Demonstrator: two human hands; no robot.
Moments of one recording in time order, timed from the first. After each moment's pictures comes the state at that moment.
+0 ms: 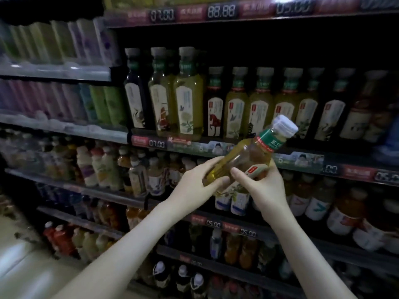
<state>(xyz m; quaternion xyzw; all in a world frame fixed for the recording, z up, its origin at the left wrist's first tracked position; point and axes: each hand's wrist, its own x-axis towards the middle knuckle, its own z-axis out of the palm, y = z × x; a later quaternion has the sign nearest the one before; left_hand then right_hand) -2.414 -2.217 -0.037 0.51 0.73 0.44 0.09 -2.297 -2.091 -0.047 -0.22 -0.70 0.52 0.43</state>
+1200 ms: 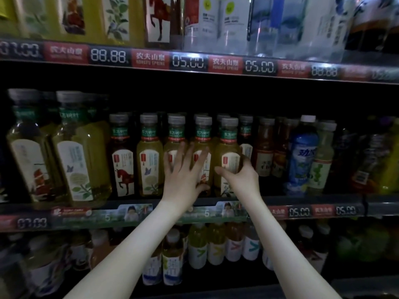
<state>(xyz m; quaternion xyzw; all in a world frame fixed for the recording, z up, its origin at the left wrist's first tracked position) -2.432 -1.972 -0.006 0.58 0.70 0.25 -0.35 -2.283 -1.905 0.017 -0.37 -0.68 0.37 0.51</state>
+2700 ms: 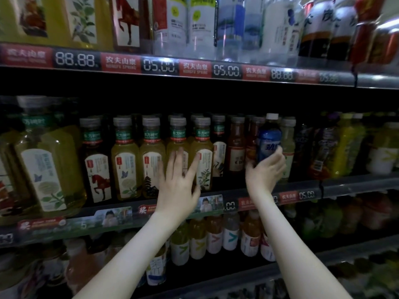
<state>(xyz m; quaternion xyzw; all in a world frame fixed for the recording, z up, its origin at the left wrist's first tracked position) -2.391 -1.983 -0.014 0.61 0.64 0.32 -0.34 -2.214 -1.869 0.011 -0.57 -0.57 0.06 0.59</state>
